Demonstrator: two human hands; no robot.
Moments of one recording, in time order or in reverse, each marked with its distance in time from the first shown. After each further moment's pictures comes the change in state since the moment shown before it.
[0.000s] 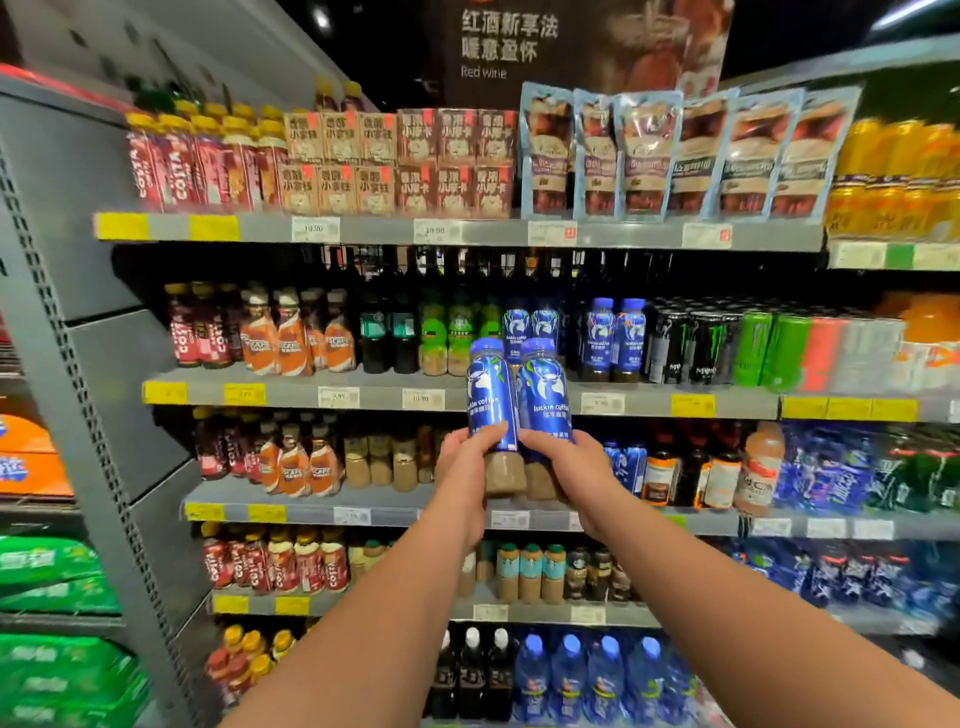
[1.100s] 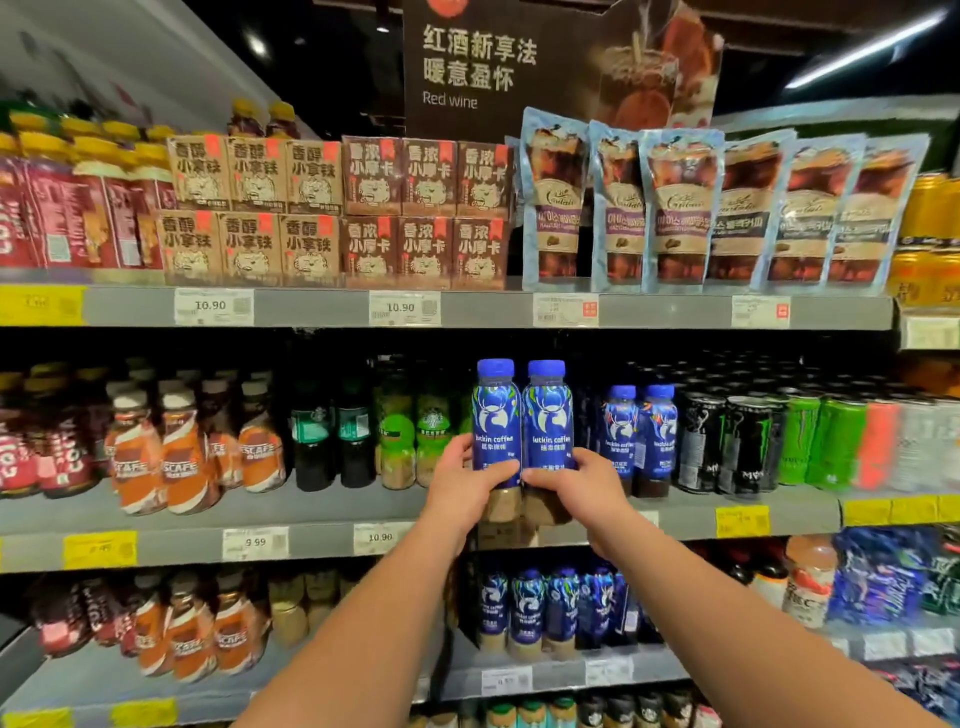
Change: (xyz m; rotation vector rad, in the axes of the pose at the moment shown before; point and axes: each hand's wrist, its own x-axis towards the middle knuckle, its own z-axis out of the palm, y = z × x) left_hand 0.253 0.047 0.040 0.404 -0.182 0.241; right_hand 0.224 -0.044 0.020 -0.107 0.125 -0.065
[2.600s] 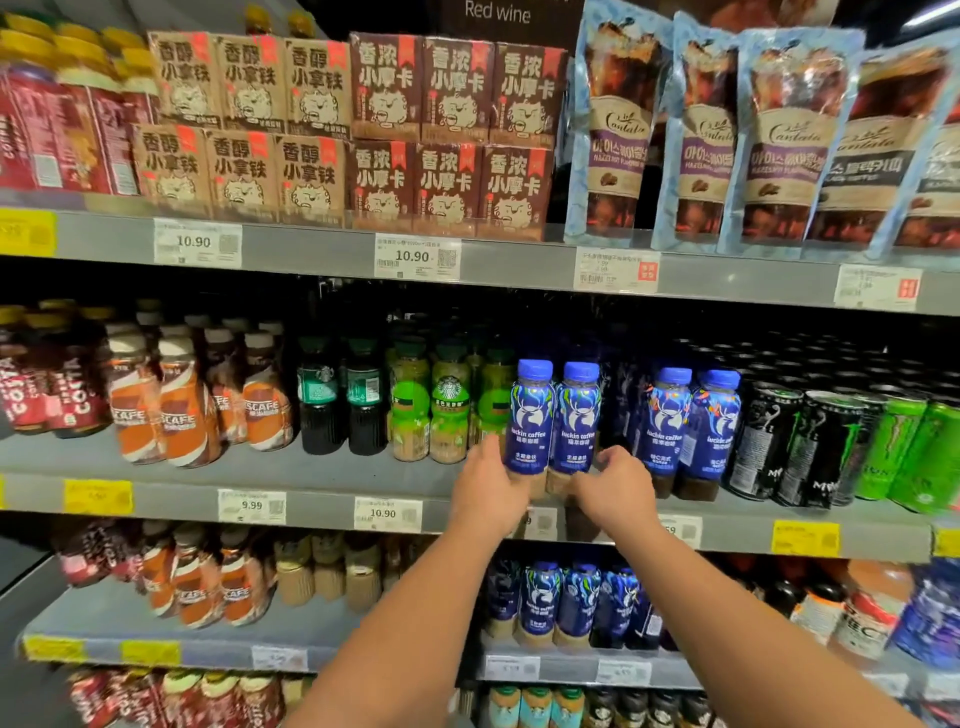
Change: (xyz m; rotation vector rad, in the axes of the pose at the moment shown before) left_hand 0.035 -0.053 0.019 0.692 0.049 0.007; right_hand 0.062 0.046 0.000 -0.631 0.145 -0.034
